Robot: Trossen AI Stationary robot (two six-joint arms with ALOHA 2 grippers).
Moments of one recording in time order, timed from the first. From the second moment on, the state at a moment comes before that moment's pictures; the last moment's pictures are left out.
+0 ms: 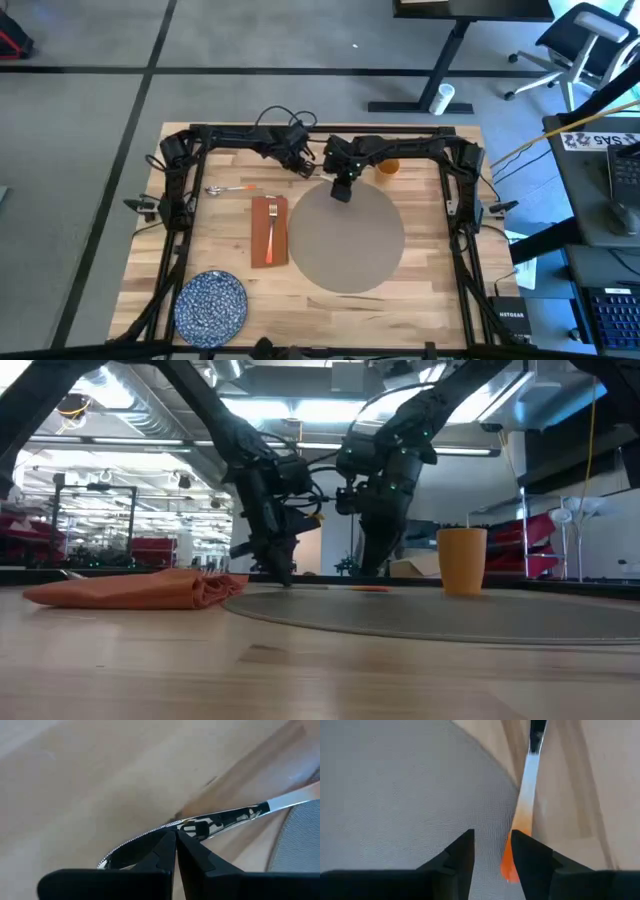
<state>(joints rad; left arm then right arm) 0.53 1.97 1.24 -0.42 0.07 -0.40 -0.38 1.96 1.33 -0.60 -0.20 -0.10</state>
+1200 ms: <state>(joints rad) 0.51 1.97 1.24 -0.41 0.07 -0.42 -0.38 2.05 1.34 -0.58 -0.08 -0.04</state>
